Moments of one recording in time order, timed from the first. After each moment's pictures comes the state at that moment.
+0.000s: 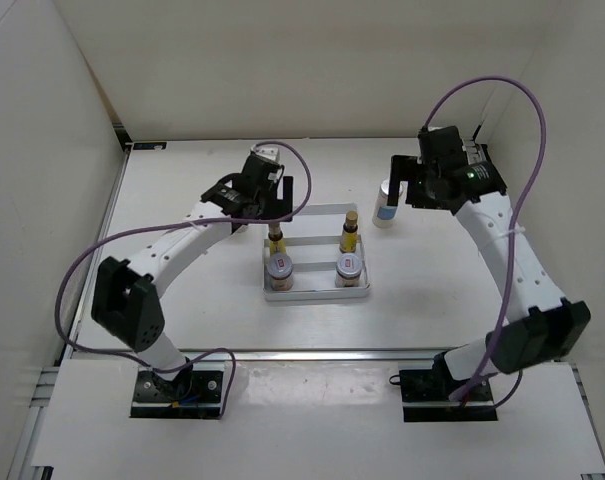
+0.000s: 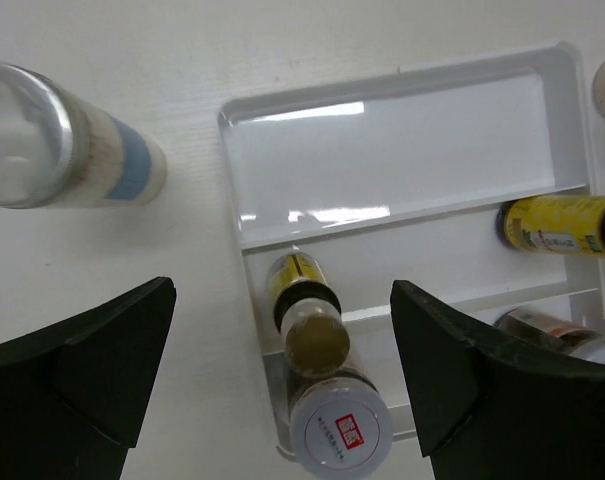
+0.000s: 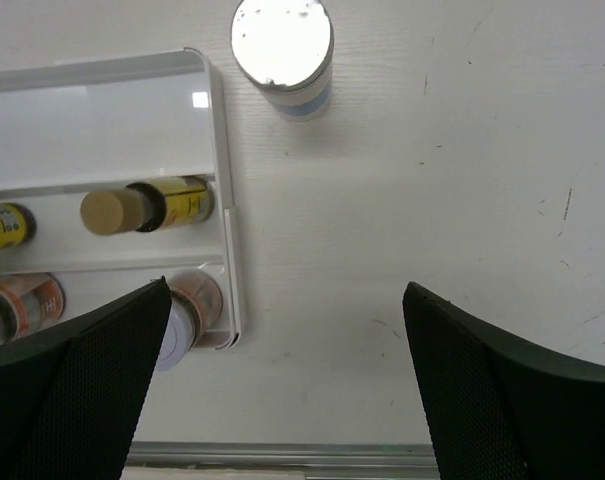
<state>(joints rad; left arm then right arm) -0.58 1.63 1.39 -0.58 -0.24 -0.37 0.36 1.40 1.58 -1.03 0.18 0.29</state>
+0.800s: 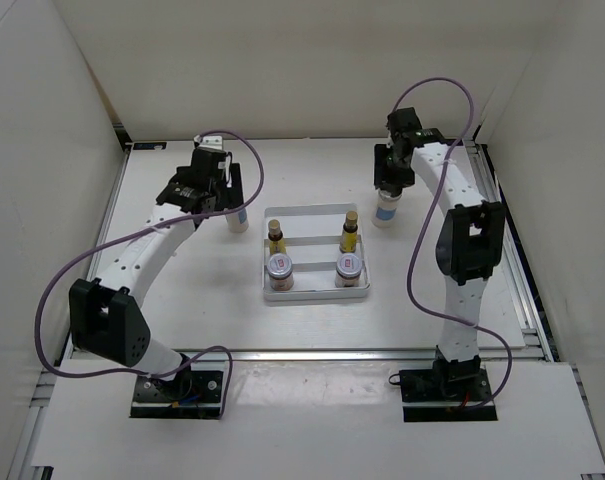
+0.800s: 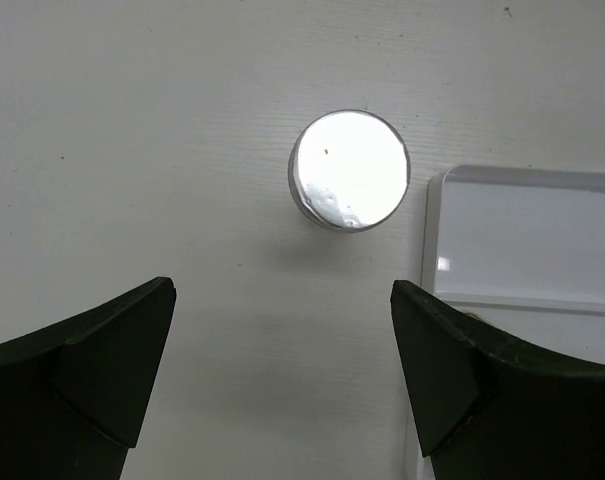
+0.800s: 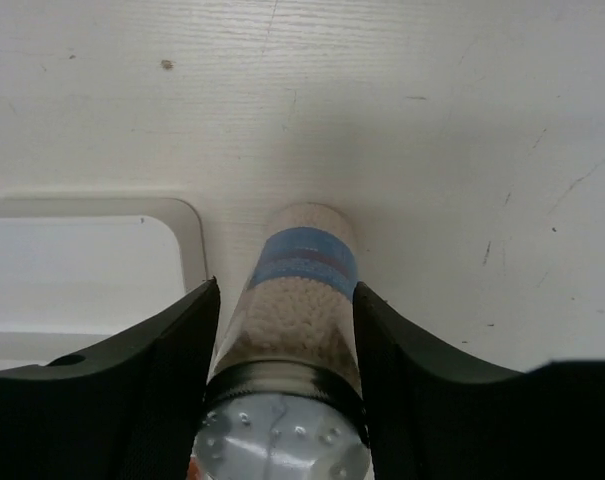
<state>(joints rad) -0.34 1.48 1.32 -0.56 -0.36 -0.24 0.24 2.12 1.97 -0.89 0.01 0.19</state>
